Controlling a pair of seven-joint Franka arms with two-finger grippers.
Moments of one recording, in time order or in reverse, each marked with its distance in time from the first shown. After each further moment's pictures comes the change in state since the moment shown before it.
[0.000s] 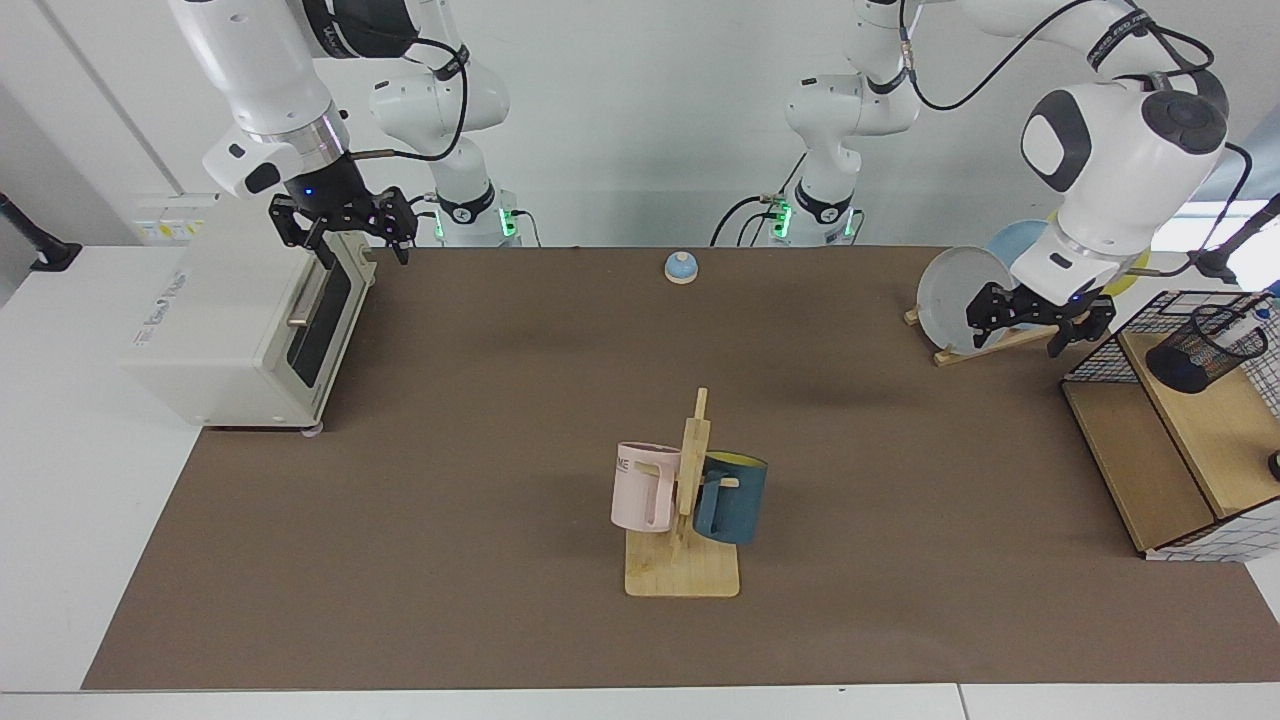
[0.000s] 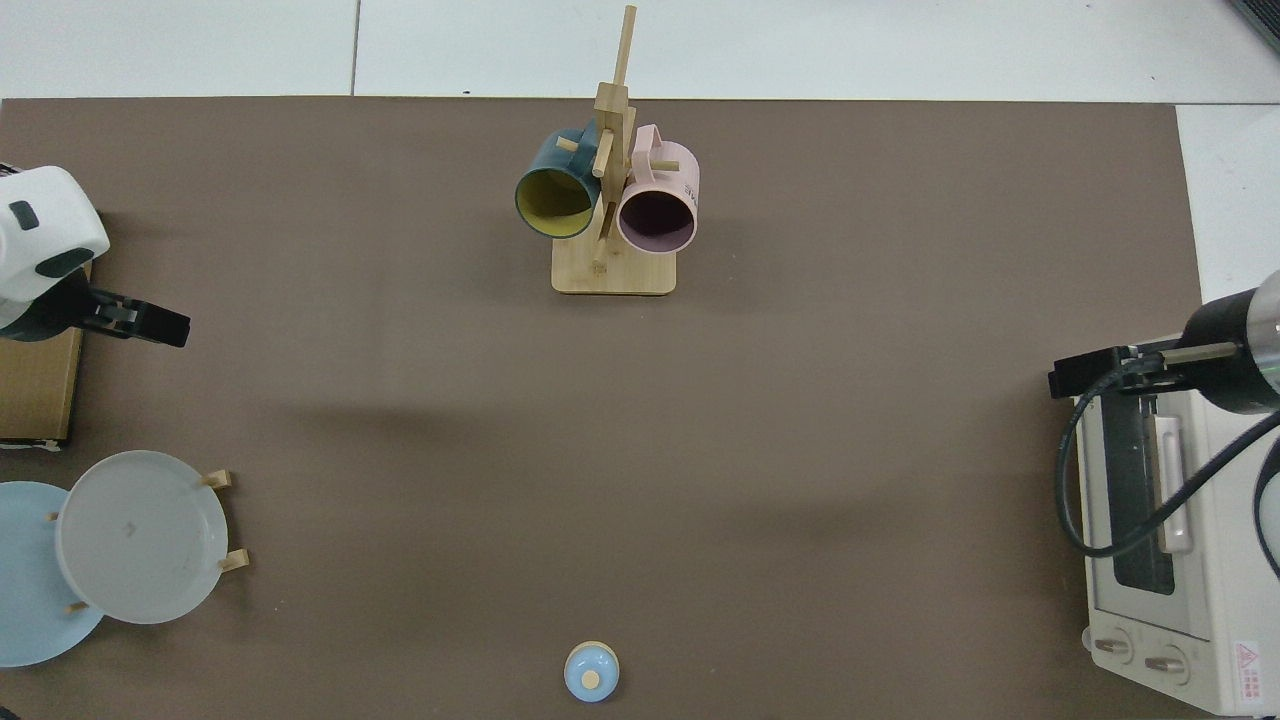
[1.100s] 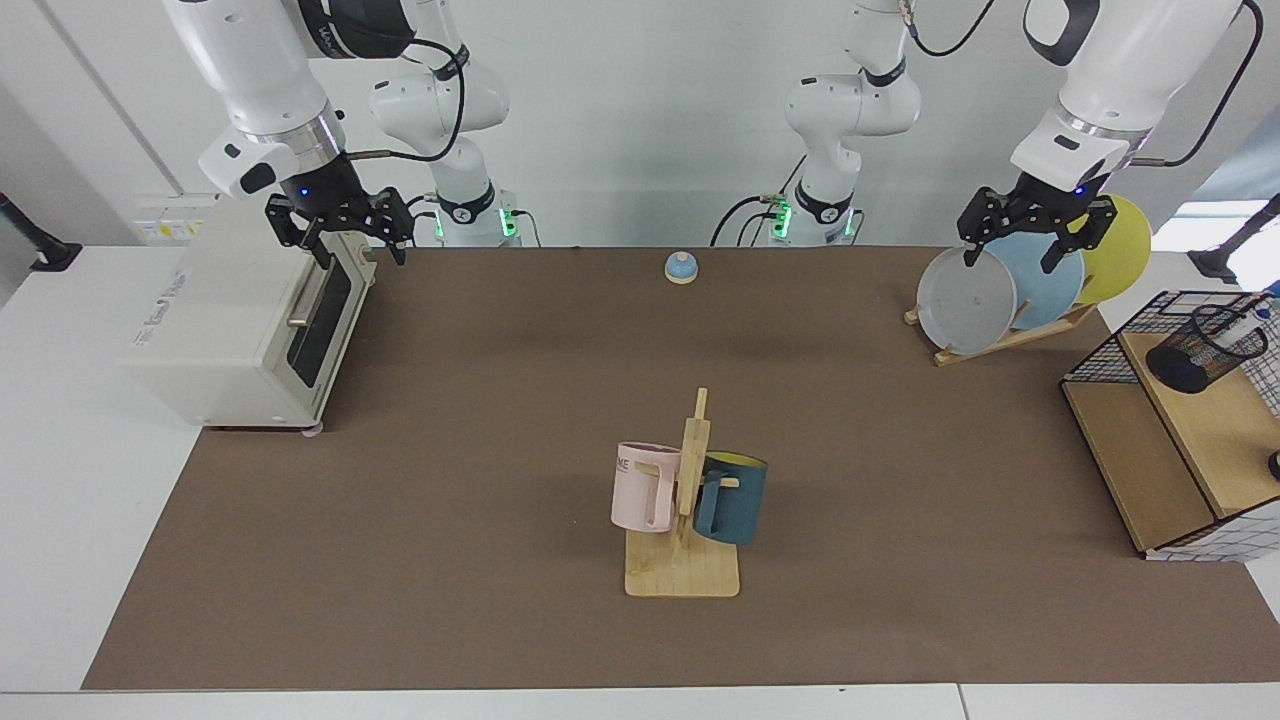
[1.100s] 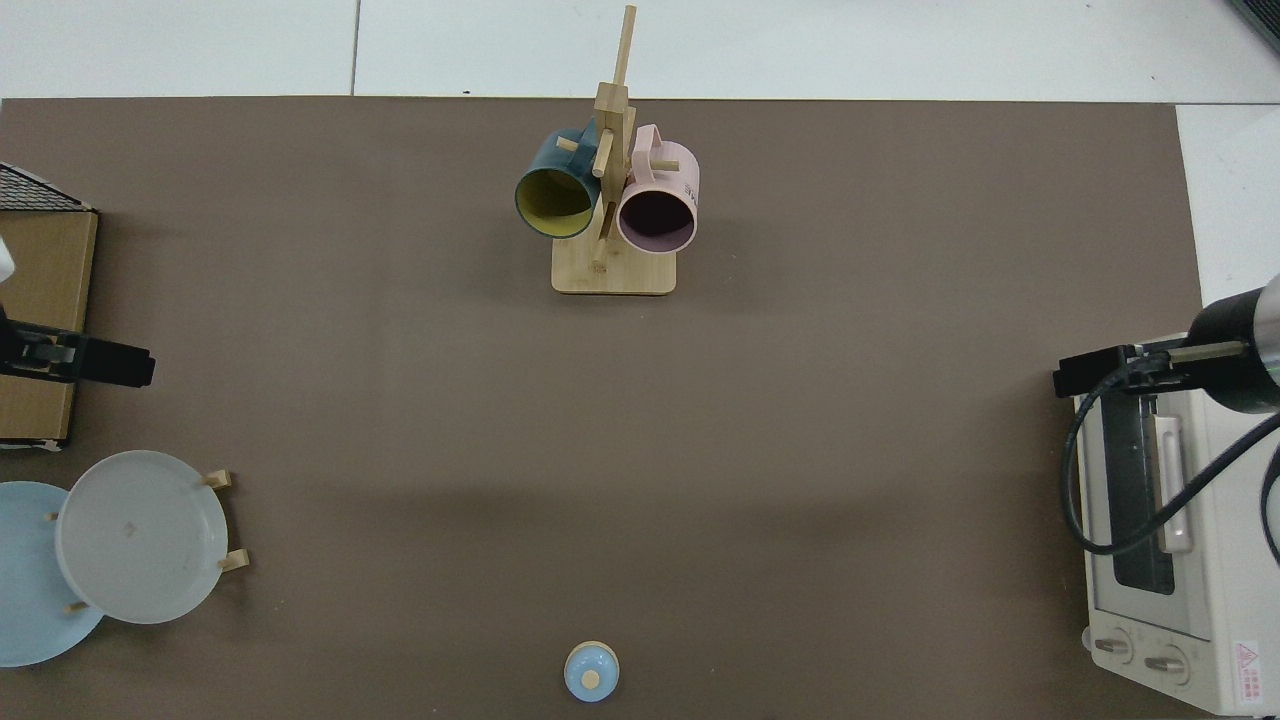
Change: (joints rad) left arm -0.022 -0.159 -0.037 0.045 -0.020 -0.204 -0.104; right arm -0.004 0.000 -0.004 0.000 0.000 0.000 0.000
